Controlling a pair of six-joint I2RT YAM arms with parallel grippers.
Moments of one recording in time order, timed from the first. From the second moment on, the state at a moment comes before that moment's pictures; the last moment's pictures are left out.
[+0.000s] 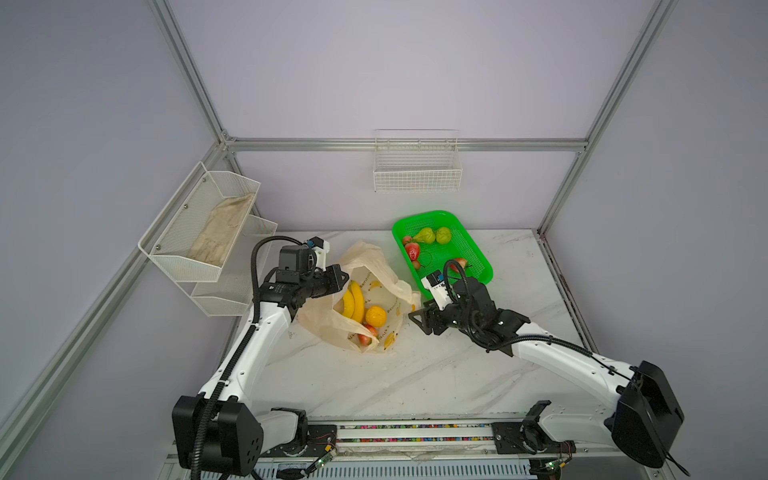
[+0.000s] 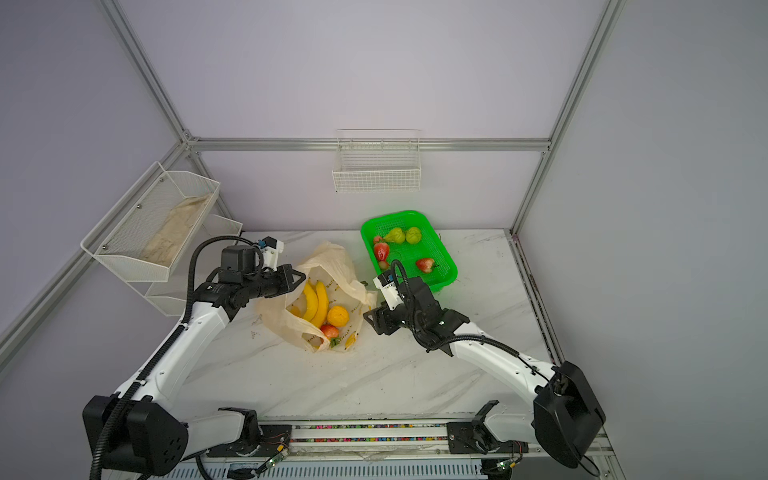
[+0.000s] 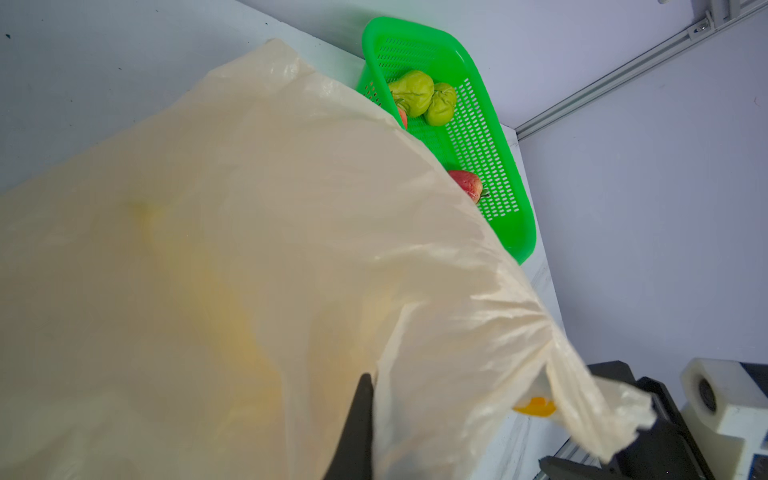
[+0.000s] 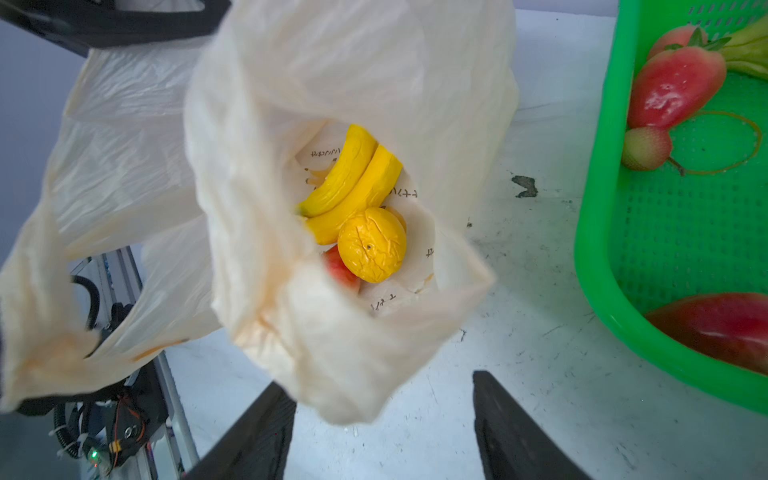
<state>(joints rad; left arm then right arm) -0.11 1.26 1.11 -0.54 0.44 -0.43 0.72 1.24 0.86 -0.18 -0.27 0.22</state>
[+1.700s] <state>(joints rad) 0.00 1.22 1.11 -0.51 0.45 -0.50 0.44 2.20 1.73 -0.77 0.12 0.05</state>
